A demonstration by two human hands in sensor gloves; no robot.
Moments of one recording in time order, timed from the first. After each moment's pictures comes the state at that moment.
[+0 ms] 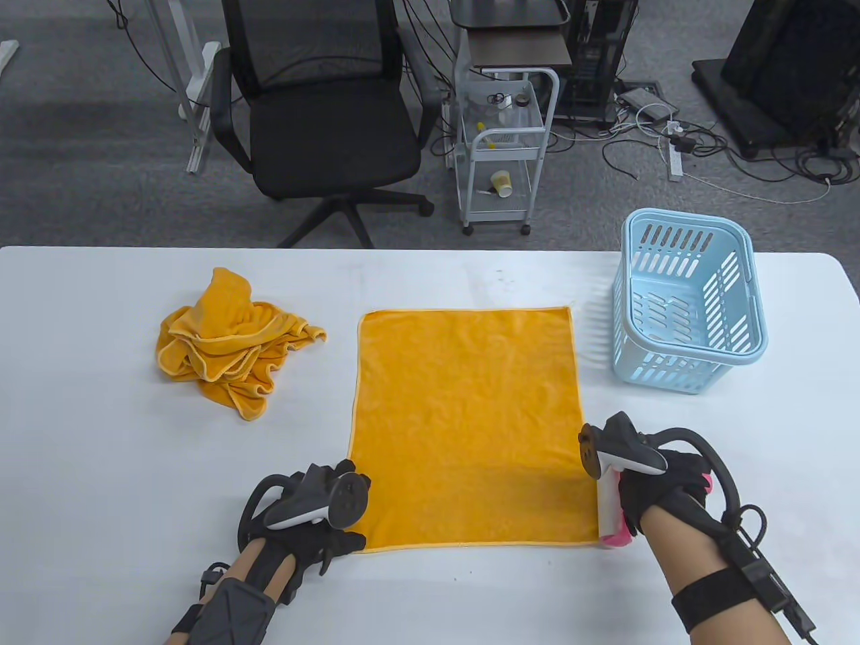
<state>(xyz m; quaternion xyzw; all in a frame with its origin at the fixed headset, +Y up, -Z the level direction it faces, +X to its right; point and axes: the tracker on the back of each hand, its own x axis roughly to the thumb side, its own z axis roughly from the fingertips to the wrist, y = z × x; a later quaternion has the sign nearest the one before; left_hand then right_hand) -0.172 -0.797 -0.252 -0.23 -0.20 -0.04 0.95 0.232 -0.714 -0.291 0.01 -0.32 -0.91 0.27</state>
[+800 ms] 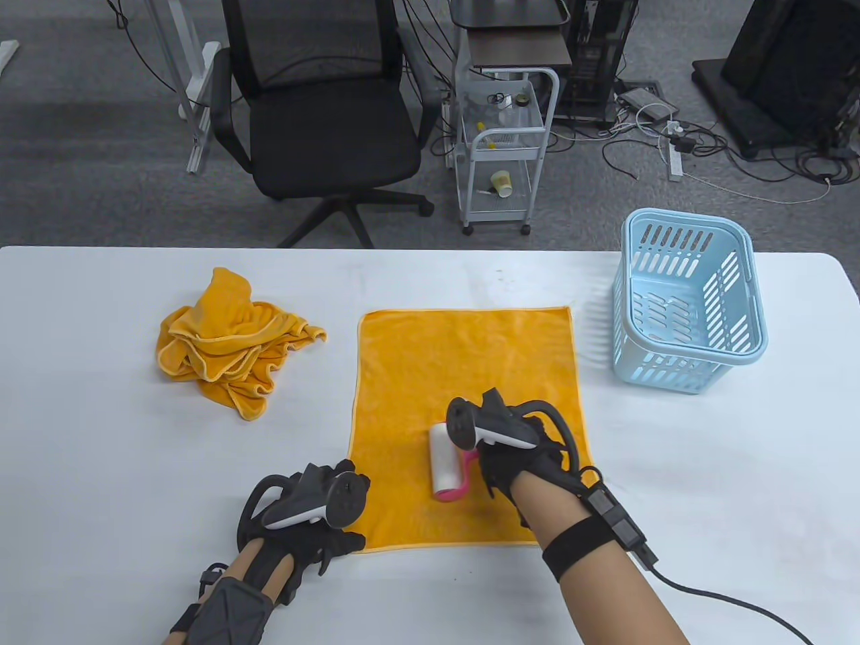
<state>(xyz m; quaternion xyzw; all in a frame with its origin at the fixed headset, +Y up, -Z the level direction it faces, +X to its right) -0.172 -0.797 -0.252 -0.24 -0.20 -0.03 0.95 0.104 -0.739 -0.340 -0.11 -0.22 -0.96 0.15</state>
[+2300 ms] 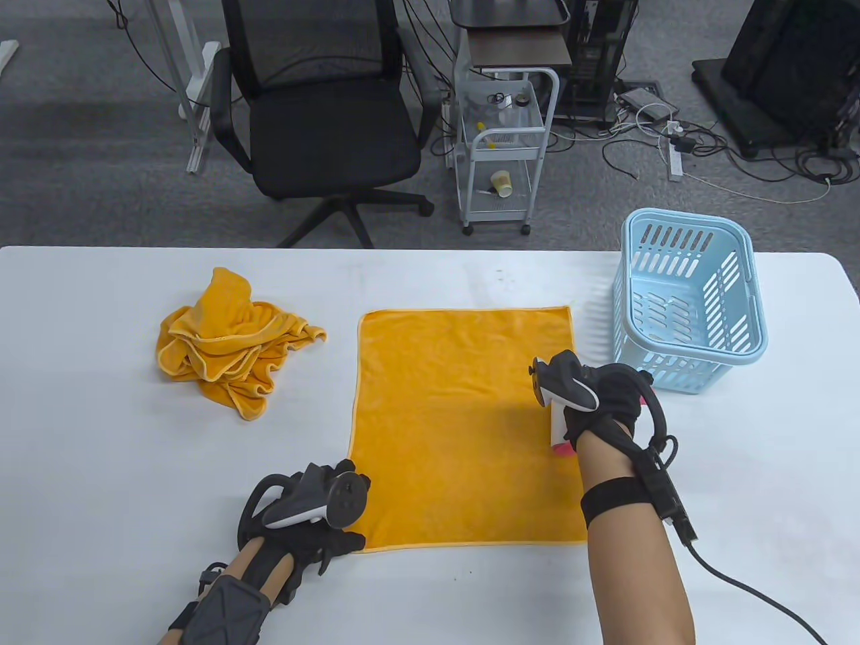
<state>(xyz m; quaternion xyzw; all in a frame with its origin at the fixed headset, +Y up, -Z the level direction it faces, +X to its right) -0.171 -0.797 -0.252 -0.24 -0.20 -0.03 0.95 0.172 -0.729 -0.390 0.04 -0.17 -0.95 0.27</state>
